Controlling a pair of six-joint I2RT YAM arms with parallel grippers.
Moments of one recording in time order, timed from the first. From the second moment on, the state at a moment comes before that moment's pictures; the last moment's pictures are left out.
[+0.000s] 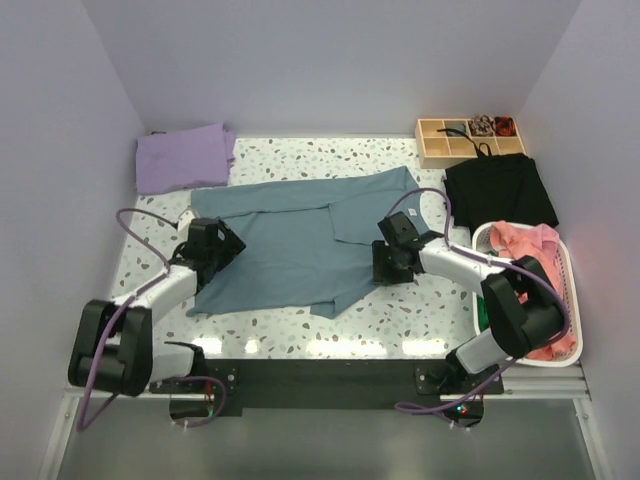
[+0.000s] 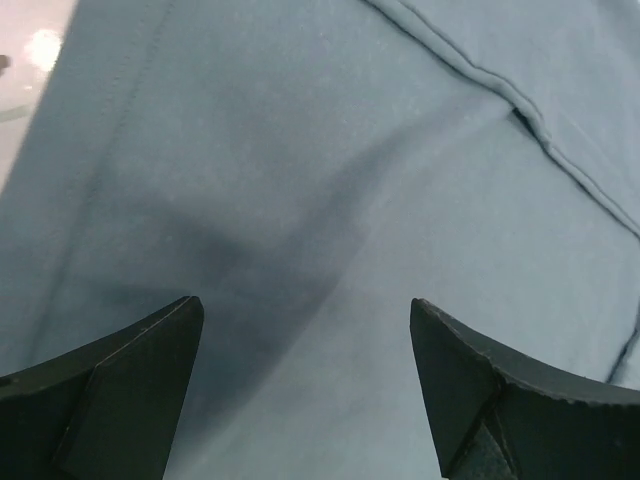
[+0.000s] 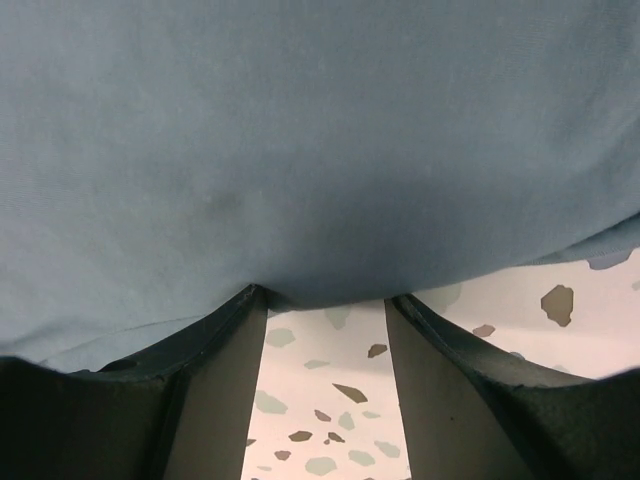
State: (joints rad) left arm -0.16 1.25 0.51 -0.05 -0.20 -0.85; right arm 0.52 1.52 0.82 -0.47 0.06 0.51
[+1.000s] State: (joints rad) left arm -0.20 1.38 0.68 0.02 -0.17 -0.61; right arm 0.50 1.60 1.11 -0.43 -0.17 0.45
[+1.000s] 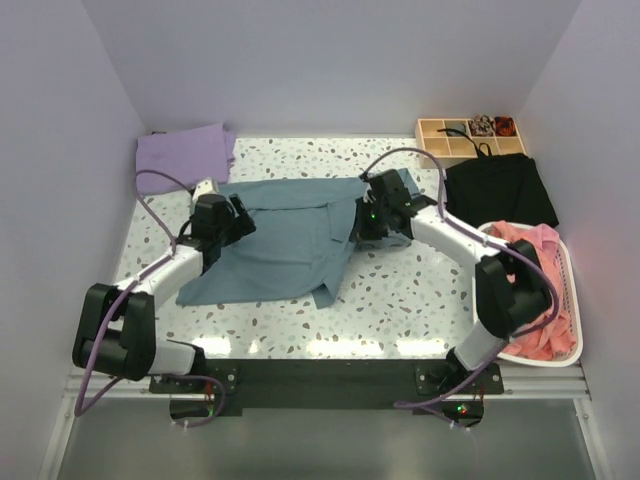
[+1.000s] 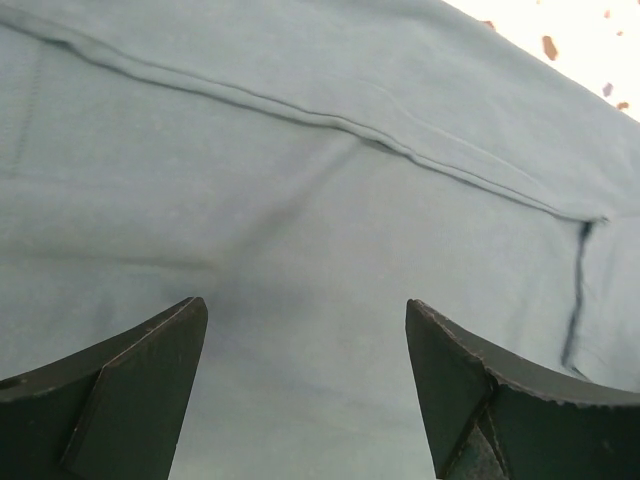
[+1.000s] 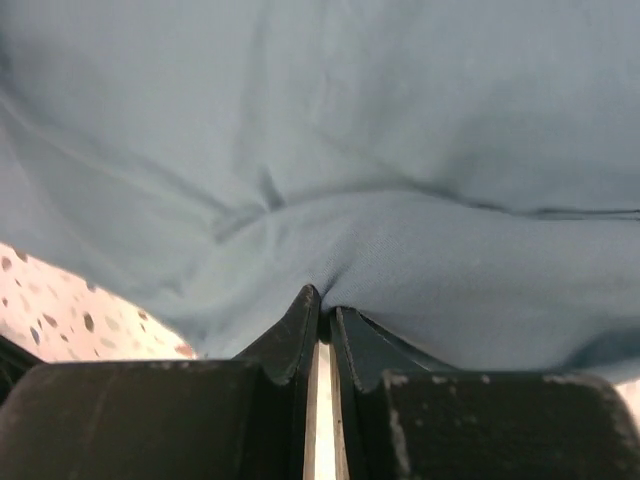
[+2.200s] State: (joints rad) left arm -0.26 1.39 0.72 -0.04 0.06 -0.54; right arm 0.52 1.64 0.96 -0.31 -0.29 0.60
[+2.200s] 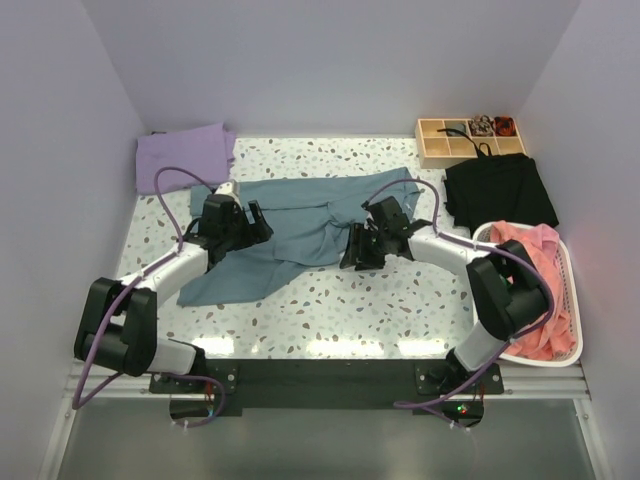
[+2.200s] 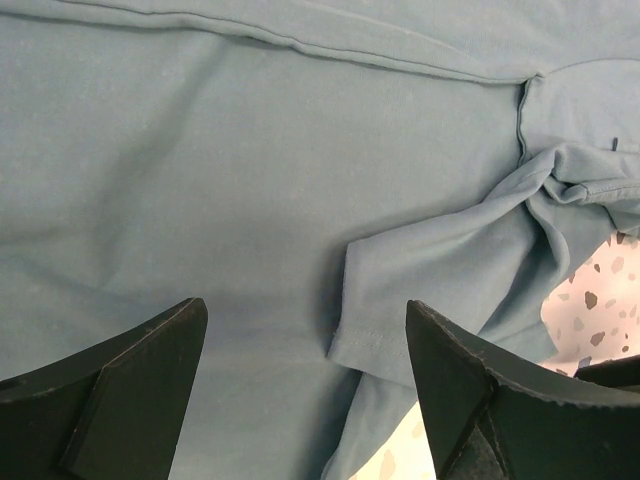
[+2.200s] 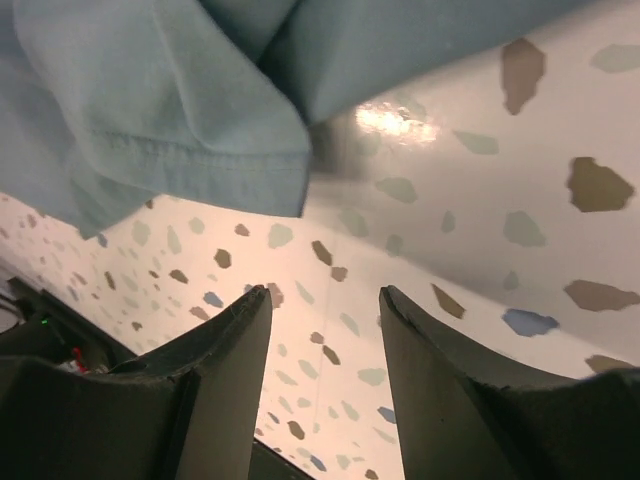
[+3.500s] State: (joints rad) left arm -0.26 1.39 0.72 -0.10 -0.01 -0.51; right arm 0.55 1.78 0.93 -0.04 -0.34 0.73
